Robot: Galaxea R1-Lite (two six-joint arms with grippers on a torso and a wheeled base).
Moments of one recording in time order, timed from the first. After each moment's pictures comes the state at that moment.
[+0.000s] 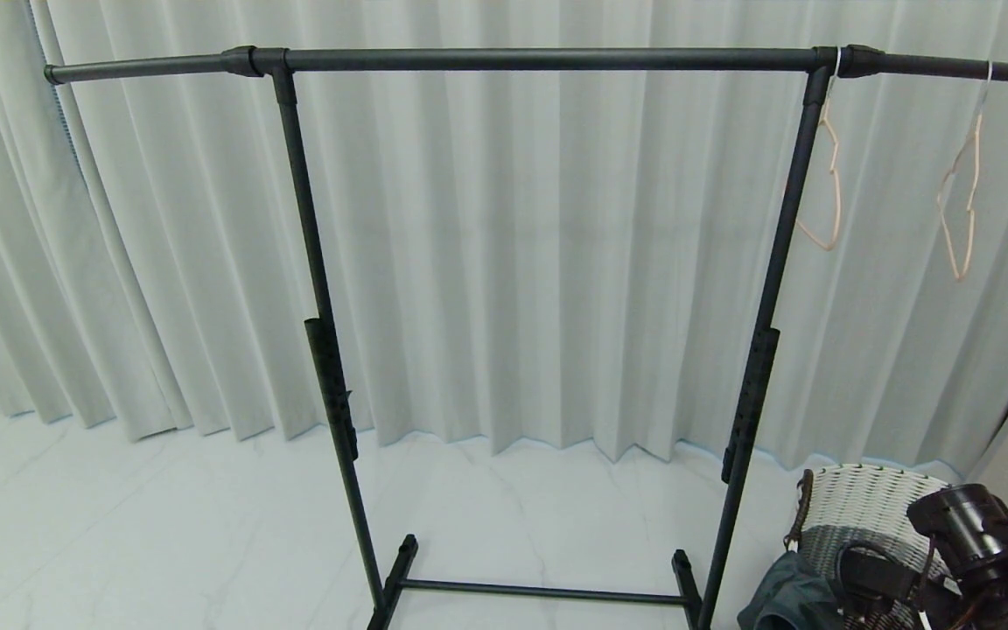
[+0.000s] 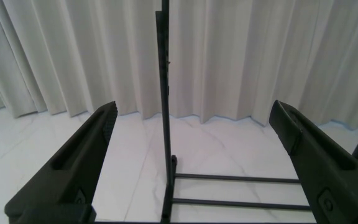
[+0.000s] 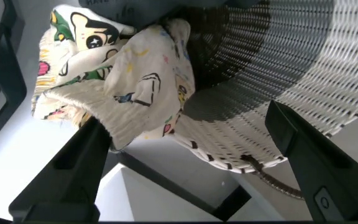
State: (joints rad) left arm 0.00 0.00 0.00 0.00 -0.05 0.04; right arm 0.12 1.84 -0.31 -0.29 -0.14 -0.75
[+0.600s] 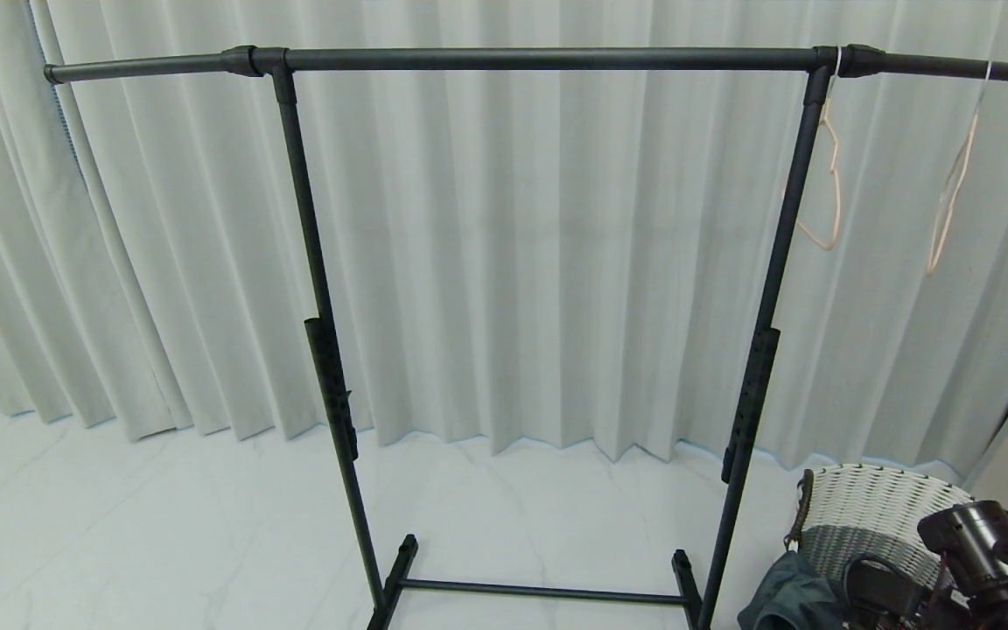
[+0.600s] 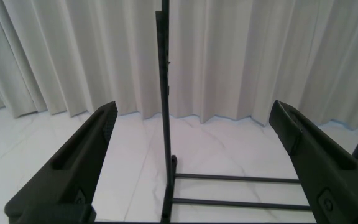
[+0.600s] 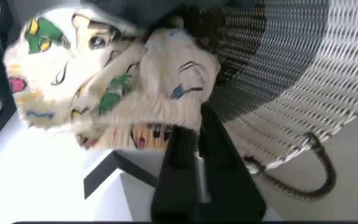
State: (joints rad) left arm 0.00 0.00 0.00 0.00 -0.05 0.04; right arm 0.12 1.83 -0.20 -0.42 -0.15 -0.75
